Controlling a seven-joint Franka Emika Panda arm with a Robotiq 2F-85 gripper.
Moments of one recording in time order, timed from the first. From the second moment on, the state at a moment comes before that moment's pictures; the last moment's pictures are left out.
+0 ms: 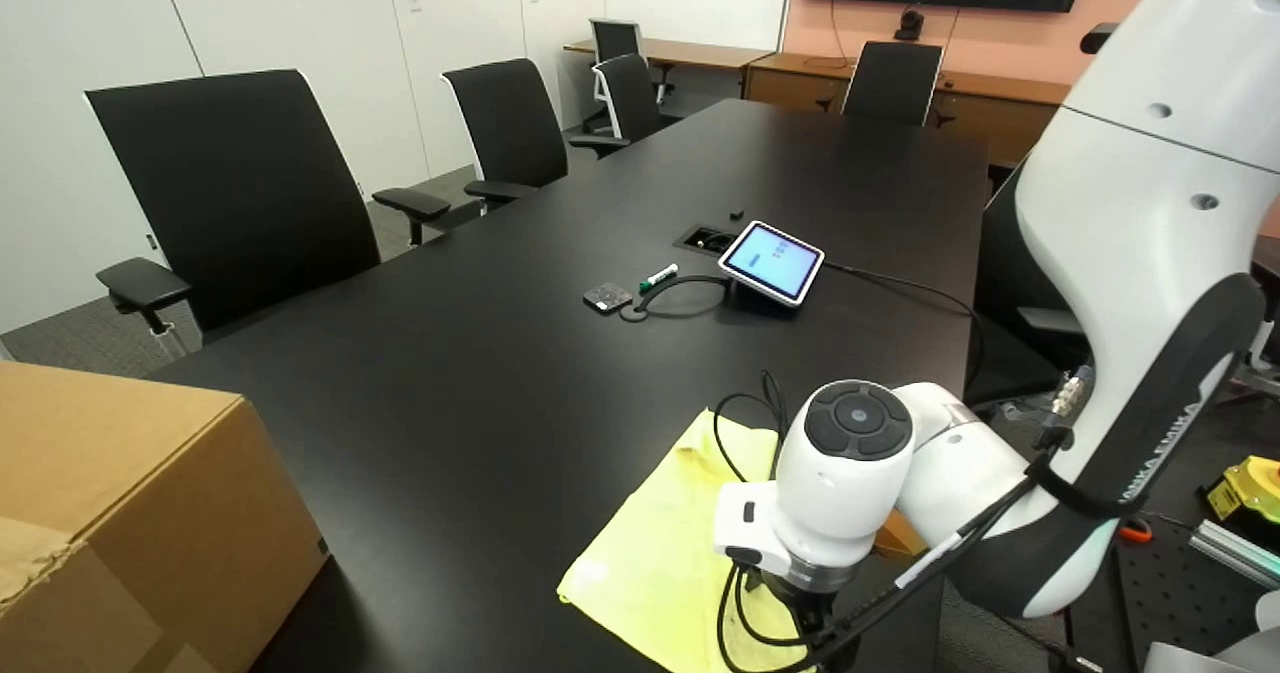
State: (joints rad) arm 0.23 0.66 0.11 -2.27 -0.62 2.88 -0.20
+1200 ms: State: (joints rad) arm 0.22 0.65 0.14 -2.27 -0.49 2.84 -0.27
